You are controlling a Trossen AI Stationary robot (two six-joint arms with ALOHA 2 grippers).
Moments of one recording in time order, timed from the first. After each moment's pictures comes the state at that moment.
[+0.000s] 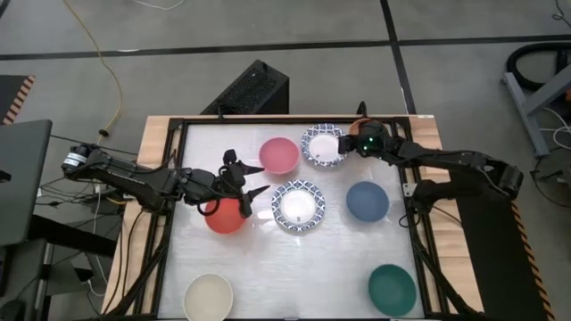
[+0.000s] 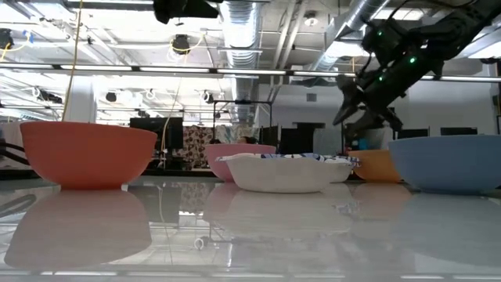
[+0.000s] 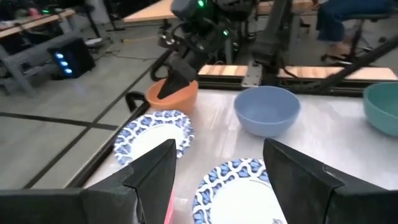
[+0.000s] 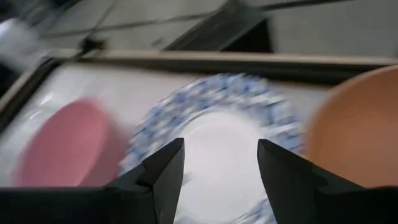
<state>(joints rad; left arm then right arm) -0.22 1.15 0.87 0.09 -0.55 0.01 -0.56 1.09 0.52 0.04 0.18 0.64</state>
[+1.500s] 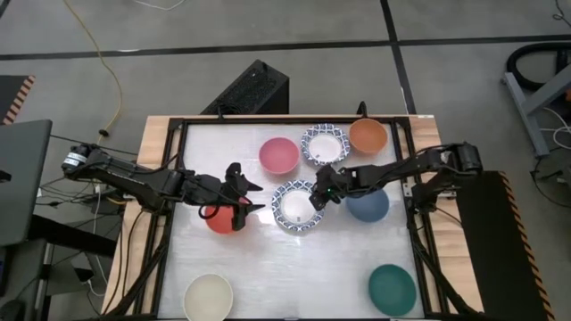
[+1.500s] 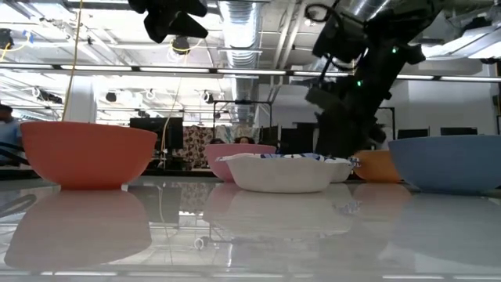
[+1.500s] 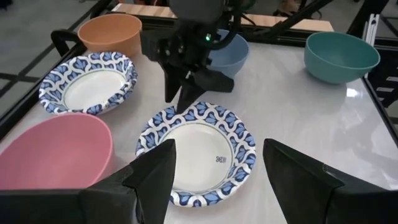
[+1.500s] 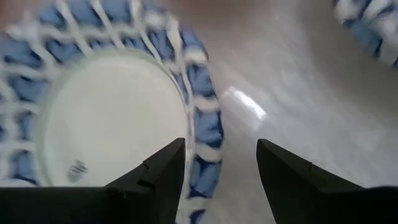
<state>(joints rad) -0.23 1.15 0.87 -0.12 -0.33 -0.19 -0.02 1.53 0.80 -0.26 0.24 0.75</state>
